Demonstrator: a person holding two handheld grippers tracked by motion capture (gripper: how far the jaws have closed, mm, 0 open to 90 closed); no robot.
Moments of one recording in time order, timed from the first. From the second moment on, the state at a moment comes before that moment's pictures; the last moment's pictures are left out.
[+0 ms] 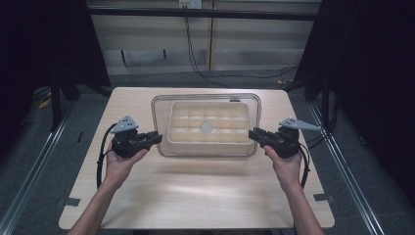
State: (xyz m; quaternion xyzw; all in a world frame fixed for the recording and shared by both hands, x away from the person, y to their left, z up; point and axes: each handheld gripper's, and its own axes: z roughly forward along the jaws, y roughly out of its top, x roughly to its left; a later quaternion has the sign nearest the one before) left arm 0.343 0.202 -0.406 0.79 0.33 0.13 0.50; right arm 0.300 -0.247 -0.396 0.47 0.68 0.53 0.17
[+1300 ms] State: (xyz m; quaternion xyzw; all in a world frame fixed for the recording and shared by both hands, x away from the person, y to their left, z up) left arm 0.298 0.208 -0.411 0.81 0.31 0.12 0.48; right arm 0.254 -0.247 -0.408 0.46 0.71 0.51 0.14
